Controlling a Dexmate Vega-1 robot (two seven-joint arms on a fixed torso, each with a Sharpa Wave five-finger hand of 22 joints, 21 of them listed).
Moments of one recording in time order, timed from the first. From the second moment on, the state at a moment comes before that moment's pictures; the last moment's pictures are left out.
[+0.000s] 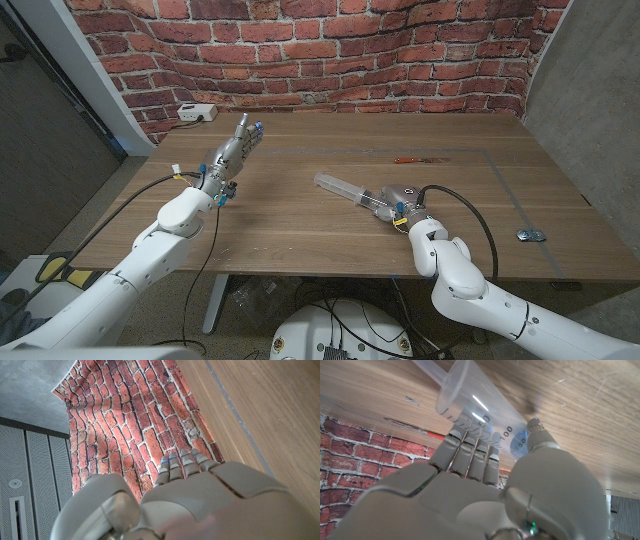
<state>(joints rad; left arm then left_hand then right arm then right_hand) 1.07 0.72 0.26 -1.62 -0.60 -0.34 -0.02 0.39 0.10 -0.30 0.11 0.27 0.10 0.06 0.20 0.18 0.13 0.04 0.21 0.18 0.08 0.03 0.19 0.18 -0.01 -0.03 0.22 0.18 -1.02 -0.76 -0.85 -2.12 -0.86 -0.85 0.06 0.89 0.02 0.45 -0.17 0.19 0.62 -0.01 0.27 0.19 0.75 -0.04 0.32 0.19 0.80 -0.09 0.24 0.19 0.84 -0.09 0.41 0.20</state>
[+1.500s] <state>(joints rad) 1.04 0.72 0.27 -1.62 -0.59 -0.32 -0.02 0.40 0.12 -0.30 0.11 0.27 0.11 0.06 0.20 0.18 0.13 0.04 0.21 0.19 0.09 0.03 0.19 0.18 -0.01 -0.03 0.22 0.18 -1.11 -0.78 -0.71 -2.08 -0.70 -0.58 -0.30 0.89 0.01 0.45 -0.17 0.16 0.74 0.03 0.27 0.20 0.90 -0.03 0.30 0.18 0.98 -0.13 0.25 0.20 0.92 -0.13 0.52 0.22</state>
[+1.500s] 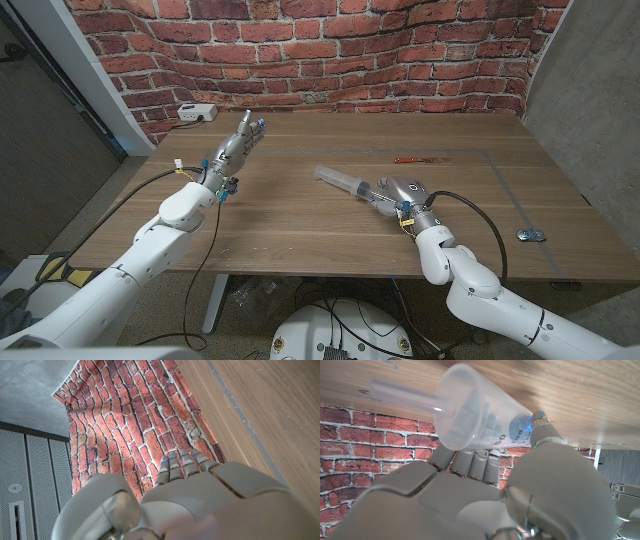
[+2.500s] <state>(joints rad) 1.02 0.75 0.27 -1.67 -0.55 -0.31 -0.03 0.39 0.11 -0.30 0.11 0.27 0.11 0.06 0.20 0.18 0.14 0.04 0.21 0.19 0.09 0.03 0.19 0.18 -0.01 -0.02 0.21 0.18 -1.19 -0.78 -0.59 -2.06 -0.58 -0.34 -0.53 0.88 0.02 0.44 -0.16 0.17 0.75 0.03 0.25 0.21 0.91 -0.03 0.28 0.18 1.00 -0.14 0.24 0.20 0.92 -0.13 0.55 0.22</state>
